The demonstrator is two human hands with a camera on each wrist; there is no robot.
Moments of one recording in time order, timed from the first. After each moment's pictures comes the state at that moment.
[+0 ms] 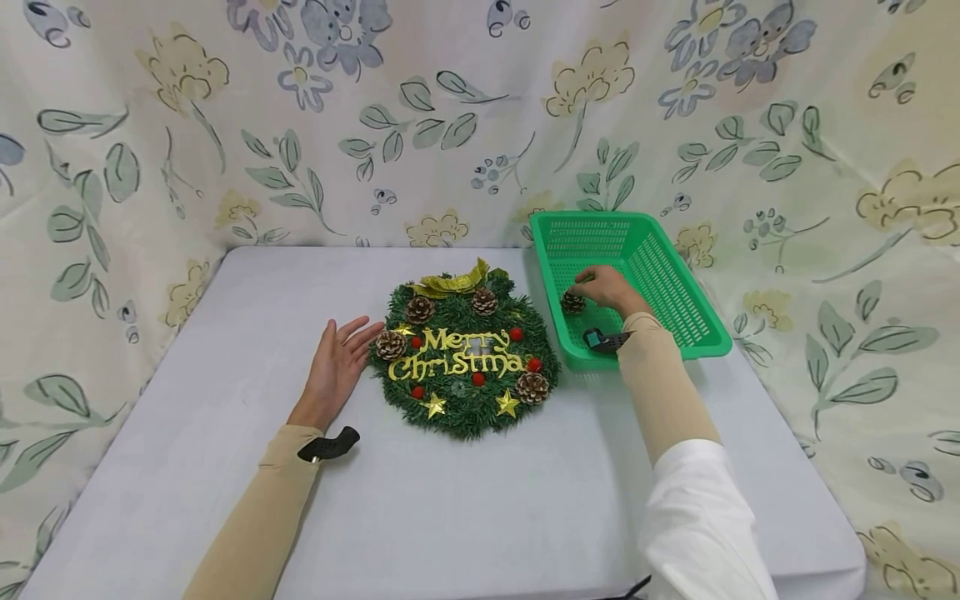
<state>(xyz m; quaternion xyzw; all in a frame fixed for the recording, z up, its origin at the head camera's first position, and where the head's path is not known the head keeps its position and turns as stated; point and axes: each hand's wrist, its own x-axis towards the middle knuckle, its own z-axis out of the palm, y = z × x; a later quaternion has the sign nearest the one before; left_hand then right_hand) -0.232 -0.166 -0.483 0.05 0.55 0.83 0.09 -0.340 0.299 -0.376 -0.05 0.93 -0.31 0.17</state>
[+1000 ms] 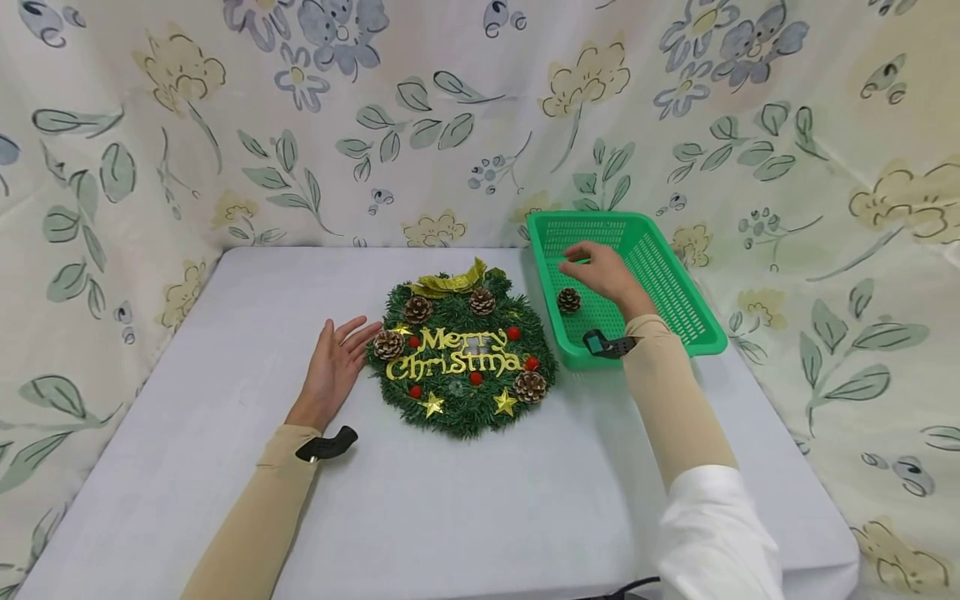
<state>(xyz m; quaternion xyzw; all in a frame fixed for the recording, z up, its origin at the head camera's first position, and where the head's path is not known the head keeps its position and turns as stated) -0.232 -0.166 -0.484 0.06 0.55 0.83 0.09 -0.318 0.278 -0.335 -0.07 0.93 -0.35 0.09</state>
